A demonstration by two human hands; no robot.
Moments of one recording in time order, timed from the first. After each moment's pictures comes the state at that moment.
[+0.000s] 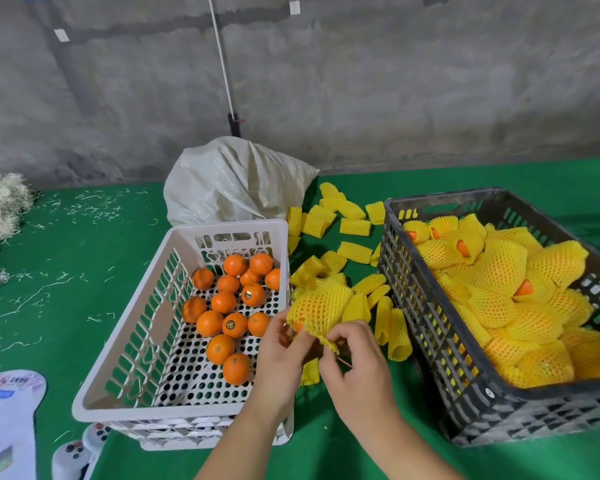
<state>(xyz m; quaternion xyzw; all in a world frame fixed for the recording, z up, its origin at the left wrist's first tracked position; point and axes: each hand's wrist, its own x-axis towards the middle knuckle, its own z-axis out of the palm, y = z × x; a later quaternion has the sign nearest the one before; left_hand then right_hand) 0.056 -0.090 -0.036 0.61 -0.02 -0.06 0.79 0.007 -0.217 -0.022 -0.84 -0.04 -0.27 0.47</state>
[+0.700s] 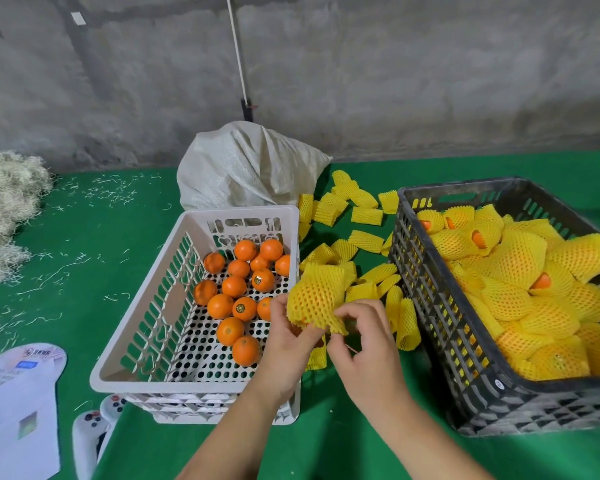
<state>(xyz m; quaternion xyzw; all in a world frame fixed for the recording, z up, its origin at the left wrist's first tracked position) 0.054 -0.079 -0.038 0.63 -0.06 -0.06 0.77 0.009 -0.221 -0.015 -0.82 -0.07 -0.29 0.48</state>
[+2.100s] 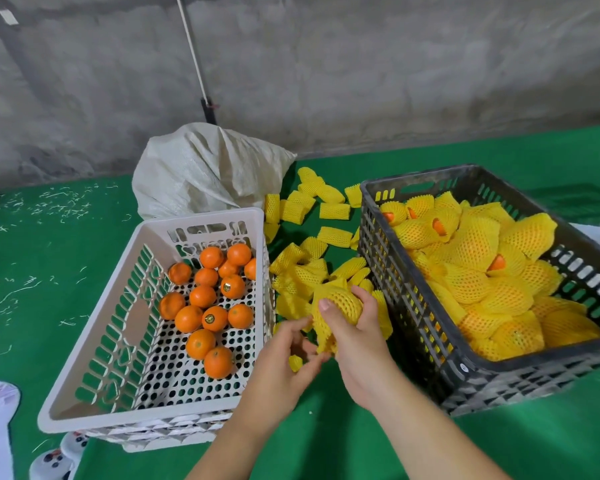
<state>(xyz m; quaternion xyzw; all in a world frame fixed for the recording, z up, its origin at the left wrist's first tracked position) 0.034 -0.092 -0.048 0.81 -0.22 0.00 0.54 0.024 -0.238 -0.008 -0.57 0.23 -0.06 0.79</state>
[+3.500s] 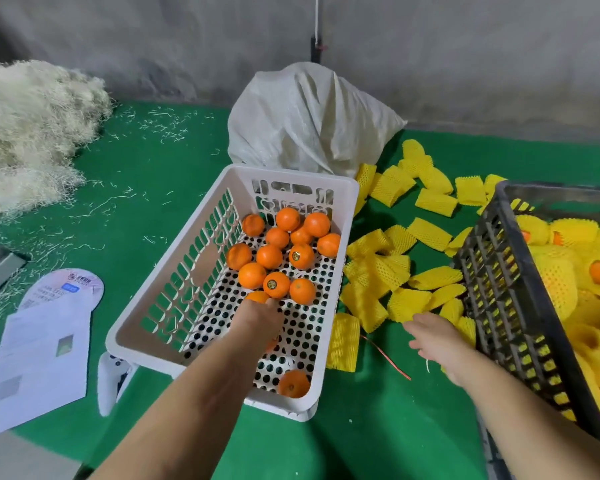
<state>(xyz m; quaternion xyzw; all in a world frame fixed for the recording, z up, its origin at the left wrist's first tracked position) 0.167 0.024 -0.128 0.93 -0.12 -0.27 -0.23 0.151 -0.300 -0.109 -0.80 0.23 0.24 0.49</state>
